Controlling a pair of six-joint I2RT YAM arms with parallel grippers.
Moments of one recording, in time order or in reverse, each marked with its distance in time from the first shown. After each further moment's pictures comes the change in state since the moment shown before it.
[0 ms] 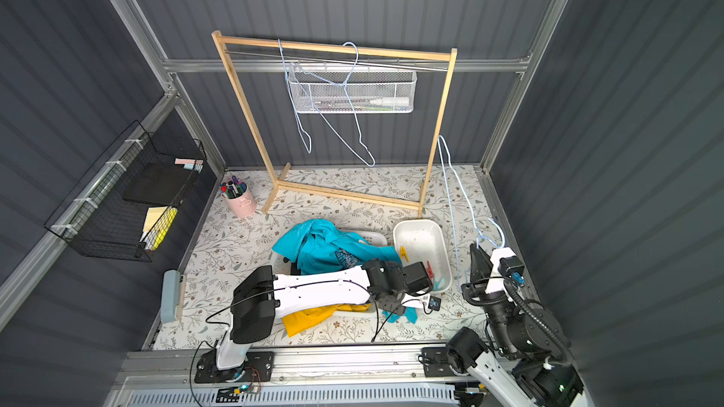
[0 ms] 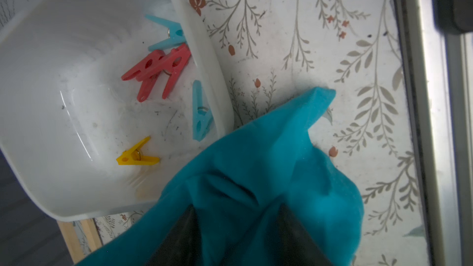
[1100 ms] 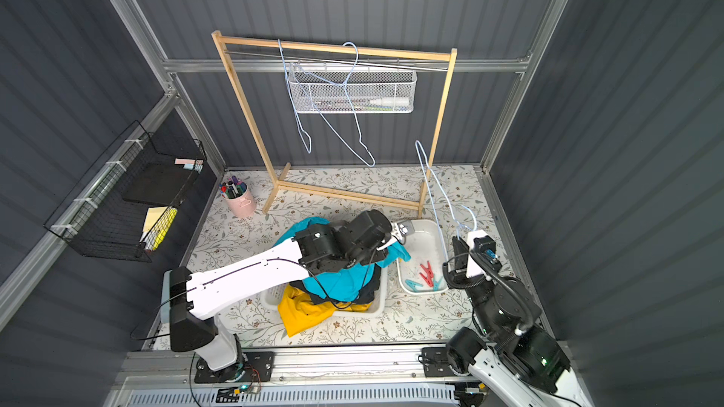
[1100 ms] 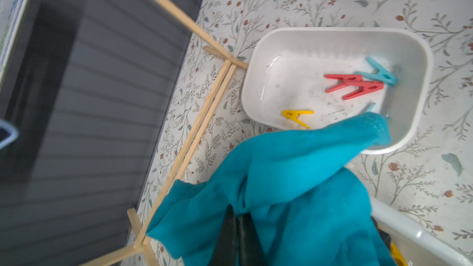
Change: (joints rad) left arm 0.175 -0.404 -0.065 0.082 -0.222 -0.303; right arm 0.000 0.240 0.044 -0.031 -0.028 0.074
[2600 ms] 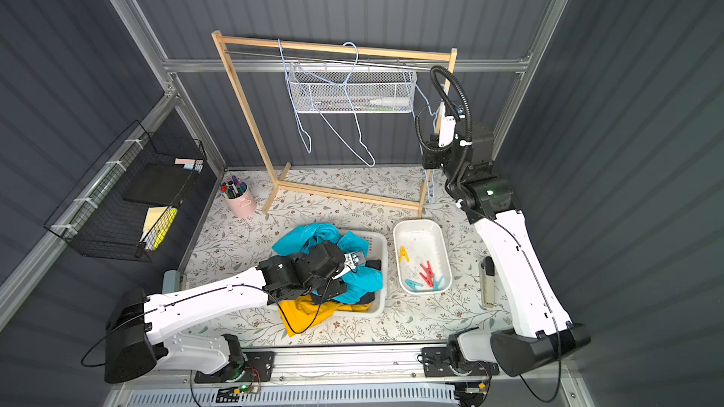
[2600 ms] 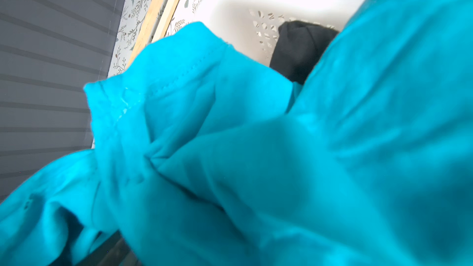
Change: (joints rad) left arm 0.052 -0.331 -0.669 0.191 0.076 -0.005; right arm -0.401 1.088 0.991 -0.026 -0.349 0.064
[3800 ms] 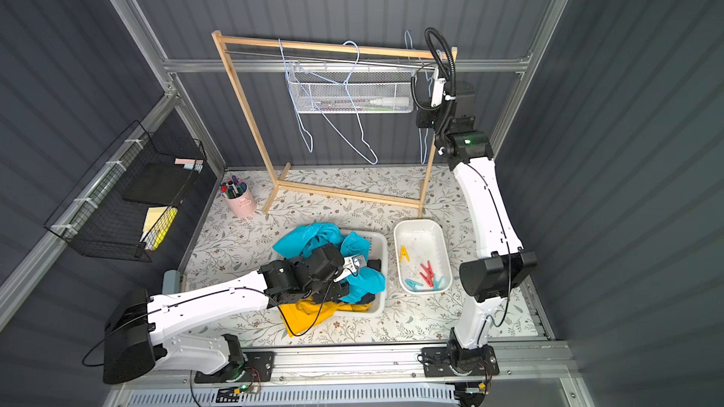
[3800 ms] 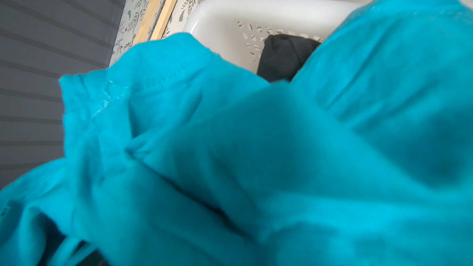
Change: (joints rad) left arm 0.000 0.002 -0.062 0.105 0.024 0.025; right arm -0.076 0.428 0.444 0.037 -0.052 0.014
